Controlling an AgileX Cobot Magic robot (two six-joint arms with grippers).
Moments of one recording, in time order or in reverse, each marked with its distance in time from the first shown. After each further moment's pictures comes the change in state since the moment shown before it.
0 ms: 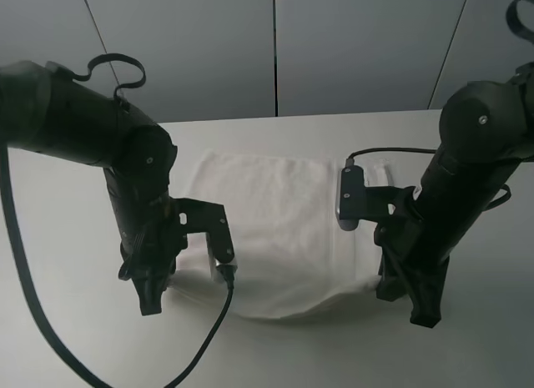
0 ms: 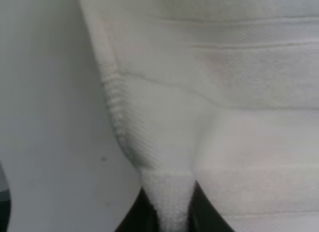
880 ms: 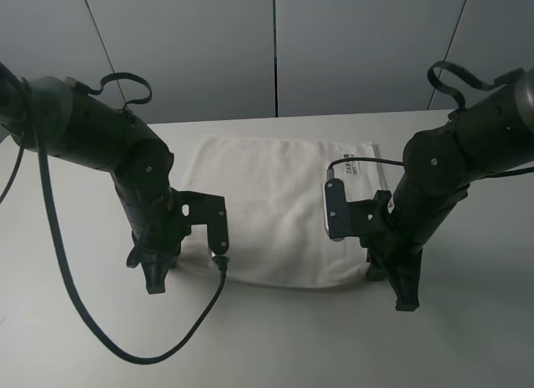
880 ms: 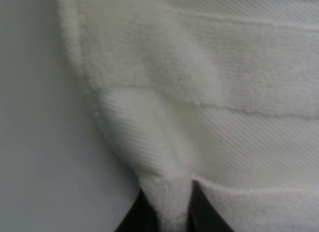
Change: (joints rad) left arm 0.076 0.098 -0.008 0.127 -0.216 0.041; right arm -0.003 0.233 -0.011 -0.206 -0.307 -0.016
